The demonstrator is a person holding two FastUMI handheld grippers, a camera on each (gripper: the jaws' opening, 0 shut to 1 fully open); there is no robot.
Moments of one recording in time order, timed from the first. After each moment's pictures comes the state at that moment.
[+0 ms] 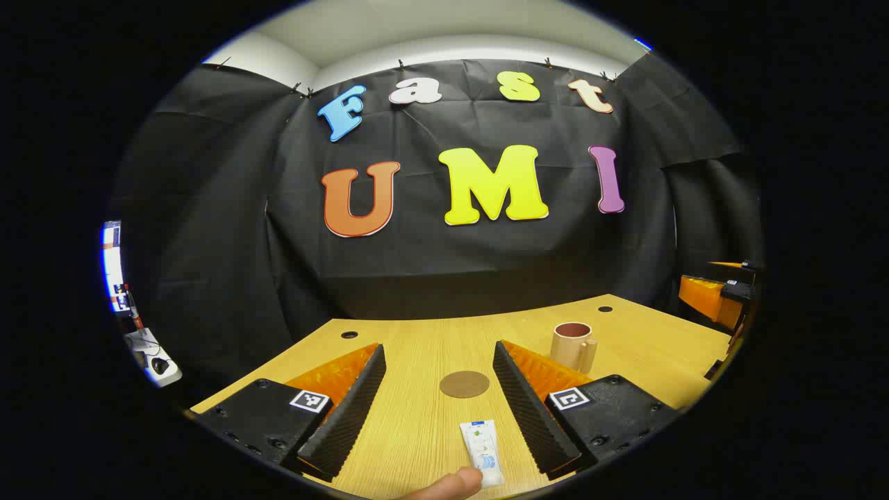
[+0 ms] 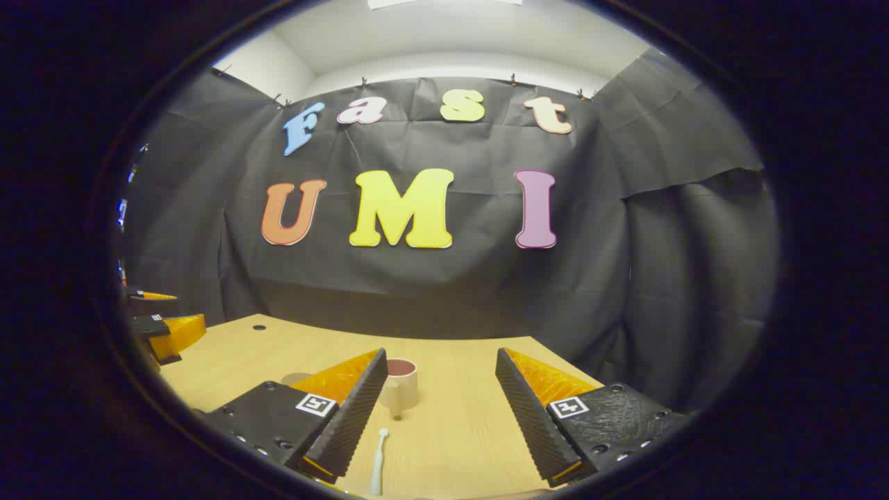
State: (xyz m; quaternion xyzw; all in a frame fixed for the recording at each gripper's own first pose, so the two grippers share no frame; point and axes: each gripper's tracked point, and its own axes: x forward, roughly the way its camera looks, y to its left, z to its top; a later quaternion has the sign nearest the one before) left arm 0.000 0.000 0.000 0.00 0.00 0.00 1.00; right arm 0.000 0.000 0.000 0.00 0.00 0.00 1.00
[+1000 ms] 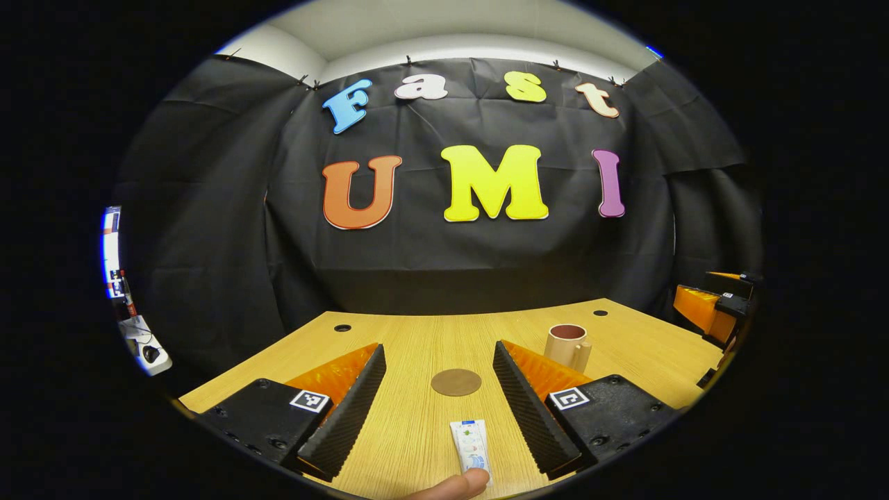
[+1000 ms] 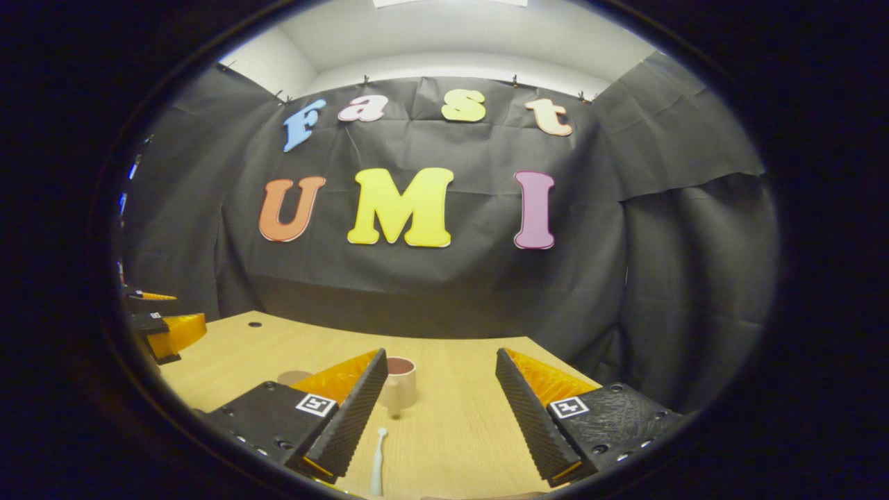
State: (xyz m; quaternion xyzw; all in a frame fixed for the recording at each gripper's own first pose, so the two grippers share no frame) left arm 0.004 -0.008 -0.007 -0.02 0.00 -0.01 1.00; right arm 0.000 0.006 -0.008 -0.01 0.00 -0.01 1.00
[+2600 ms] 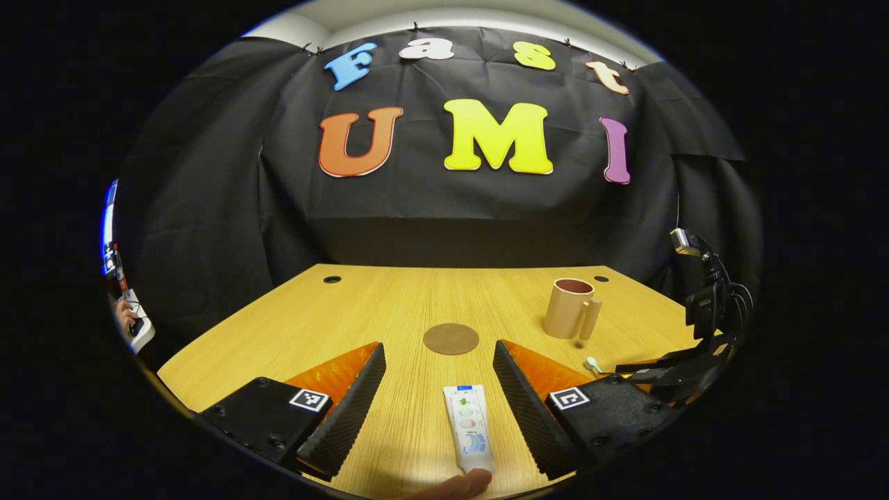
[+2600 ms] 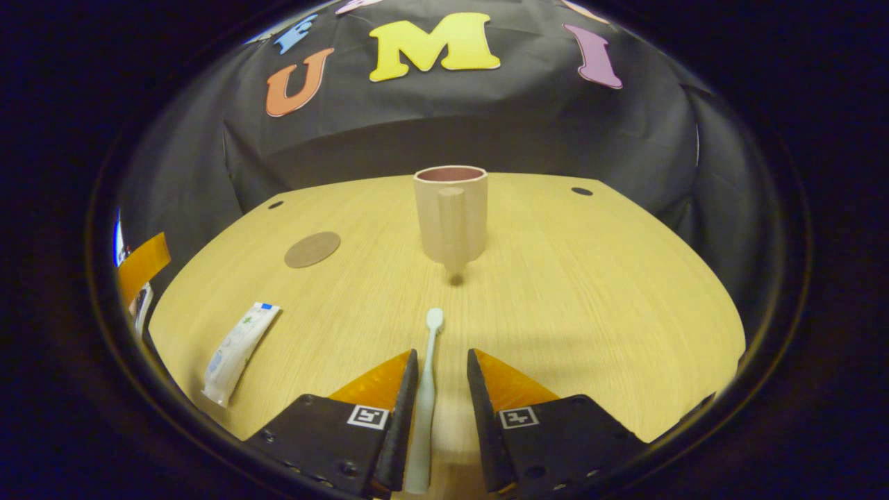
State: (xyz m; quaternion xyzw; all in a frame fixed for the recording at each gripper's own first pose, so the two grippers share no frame) left arm 0.018 -0.018 -0.091 -0.05 0.10 -0.02 0.99; right arm 0.033 0.080 -0.225 0.02 0.34 0.08 0.94
